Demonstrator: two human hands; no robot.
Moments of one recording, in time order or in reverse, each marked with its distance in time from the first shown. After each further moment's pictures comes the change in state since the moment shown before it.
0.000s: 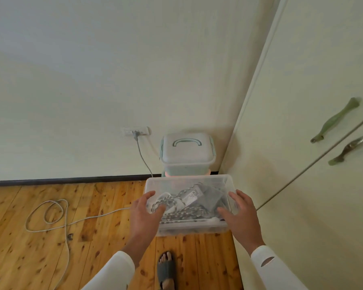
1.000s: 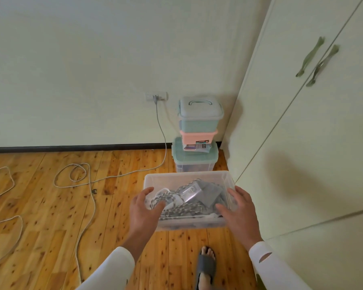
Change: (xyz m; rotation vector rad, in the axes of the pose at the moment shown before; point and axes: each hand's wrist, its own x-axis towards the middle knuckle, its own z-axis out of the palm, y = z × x) left_hand -0.226 -0.161 -0.137 0.003 0.017 0.013; right_hand -0.307 0.028 0.038 -0.013 0.011 -0.048
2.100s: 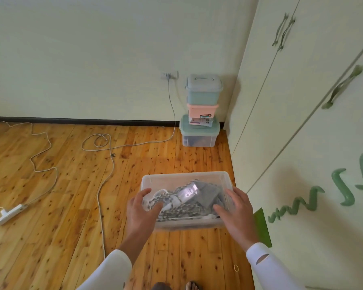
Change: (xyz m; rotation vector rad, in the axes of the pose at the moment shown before) left_hand -0.331 -0.105 -0.041 -0.050 0.083 -0.029; right_hand -0.301 0.097 -0.075 0.002 -0.043 -0.110
